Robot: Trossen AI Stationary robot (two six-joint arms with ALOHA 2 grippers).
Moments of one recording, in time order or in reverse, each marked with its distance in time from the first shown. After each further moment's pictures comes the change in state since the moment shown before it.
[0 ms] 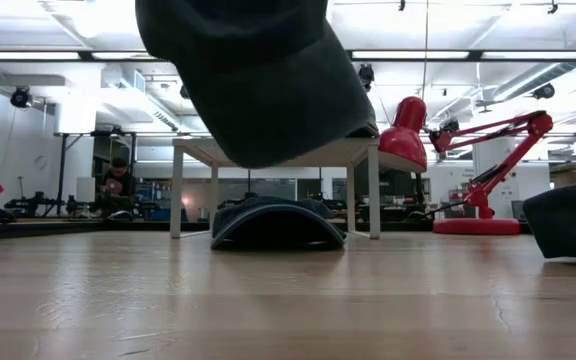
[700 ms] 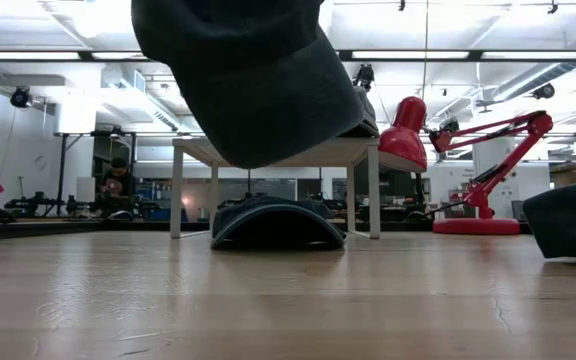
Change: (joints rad) left arm 0.001 0.256 0.282 -0.306 -0.154 -0.053; right arm -0.002 -0.002 -0.002 0.025 0.045 -0.021
